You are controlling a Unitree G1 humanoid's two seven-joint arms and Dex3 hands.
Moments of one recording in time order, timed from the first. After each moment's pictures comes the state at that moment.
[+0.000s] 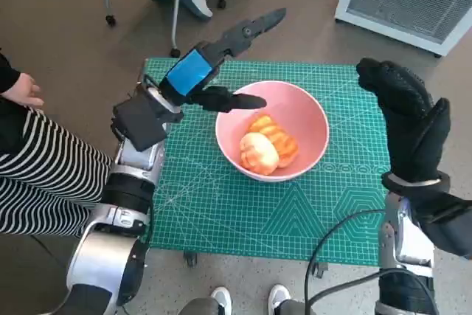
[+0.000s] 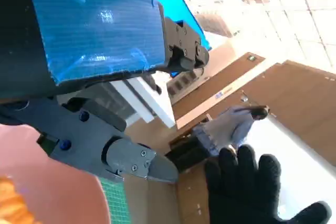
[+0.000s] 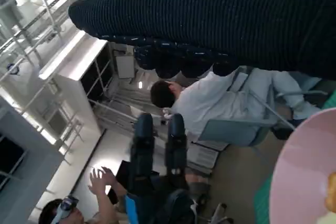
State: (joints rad) left arm -0.89 0.15 0.04 0.75 -0.20 -0.60 -0.51; right arm -0.45 -0.20 -0.17 0.15 0.26 -0.45 0.29
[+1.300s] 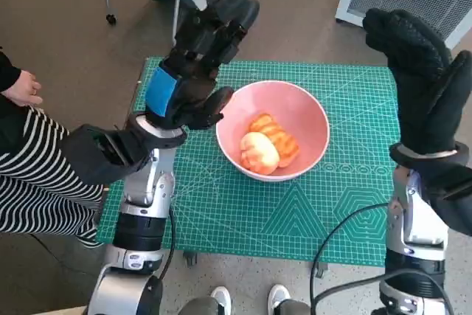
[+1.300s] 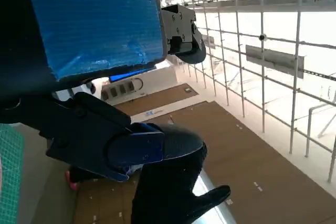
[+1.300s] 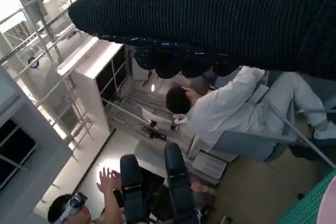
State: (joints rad) left arm -0.70 0.07 0.06 0.33 -0.33 -0.39 -0.50; right arm -0.55 -0.23 -0.18 0.08 0.20 -0.34 0.25
